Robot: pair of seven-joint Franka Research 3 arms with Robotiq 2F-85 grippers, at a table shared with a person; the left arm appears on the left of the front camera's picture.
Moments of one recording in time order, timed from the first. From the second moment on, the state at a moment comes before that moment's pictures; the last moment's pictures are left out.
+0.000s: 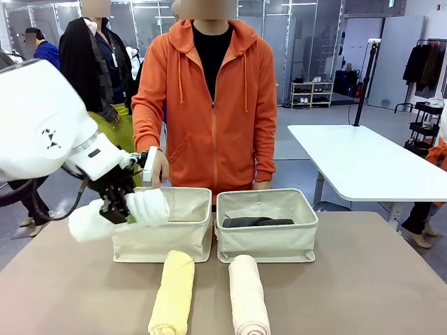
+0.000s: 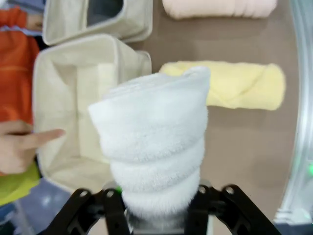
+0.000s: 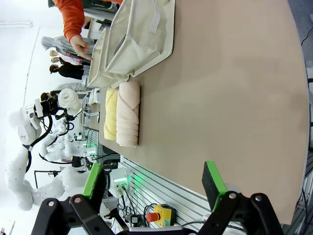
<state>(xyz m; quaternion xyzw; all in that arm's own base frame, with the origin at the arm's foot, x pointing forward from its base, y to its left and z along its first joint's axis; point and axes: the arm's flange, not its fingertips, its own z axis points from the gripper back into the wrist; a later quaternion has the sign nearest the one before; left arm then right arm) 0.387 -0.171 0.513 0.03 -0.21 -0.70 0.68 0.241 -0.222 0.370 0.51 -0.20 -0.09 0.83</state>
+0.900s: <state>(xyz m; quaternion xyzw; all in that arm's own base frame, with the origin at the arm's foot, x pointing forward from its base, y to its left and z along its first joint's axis) 0.545 -0.207 0.499 0.02 -0.19 -0.72 0.67 0.241 -0.222 0.370 0.51 -0.20 -0.09 0.83</state>
